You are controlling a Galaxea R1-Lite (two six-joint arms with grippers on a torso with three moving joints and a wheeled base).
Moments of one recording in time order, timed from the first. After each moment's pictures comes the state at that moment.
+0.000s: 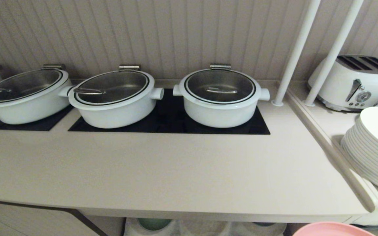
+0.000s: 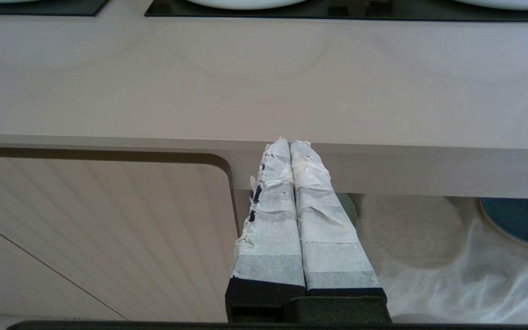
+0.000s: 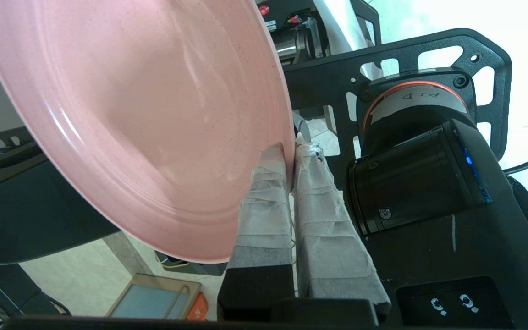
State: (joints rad) left arm 0.00 0.00 0.00 0.02 -0.01 -0.01; right arm 0.35 0.92 -0.88 1.17 0.16 0.67
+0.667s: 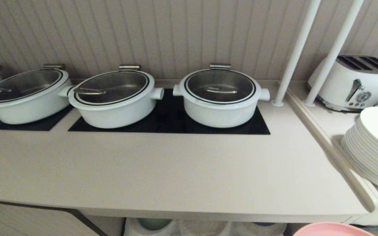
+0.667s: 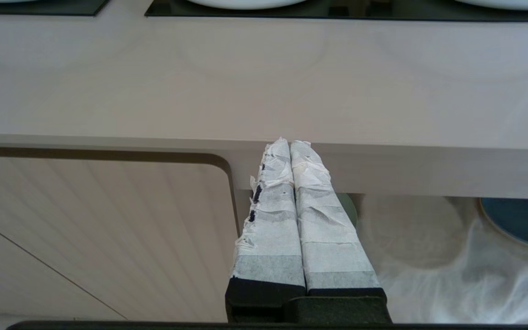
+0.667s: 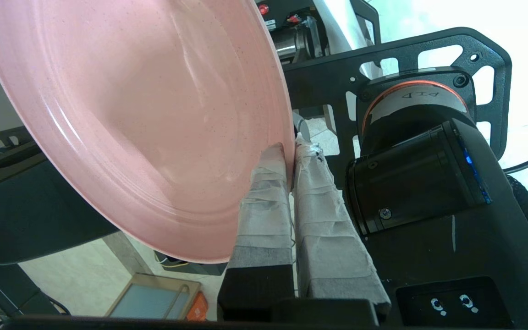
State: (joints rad) left arm 0.00 0.00 0.00 0.02 -0.01 -0.02; right arm 0.35 0.92 -0.88 1.17 0.16 0.67
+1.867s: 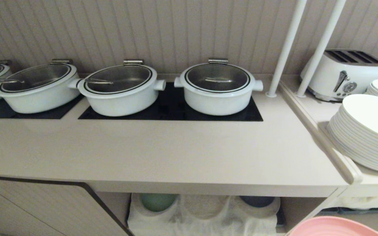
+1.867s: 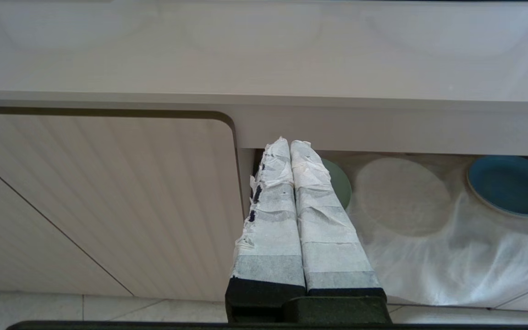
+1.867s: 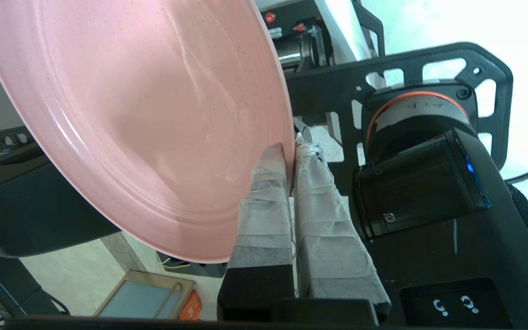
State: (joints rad) left arm 0.00 0.00 0.00 0.02 -0.01 -0.01; right arm 0.37 0.93 -0.91 1.16 0.16 0.66
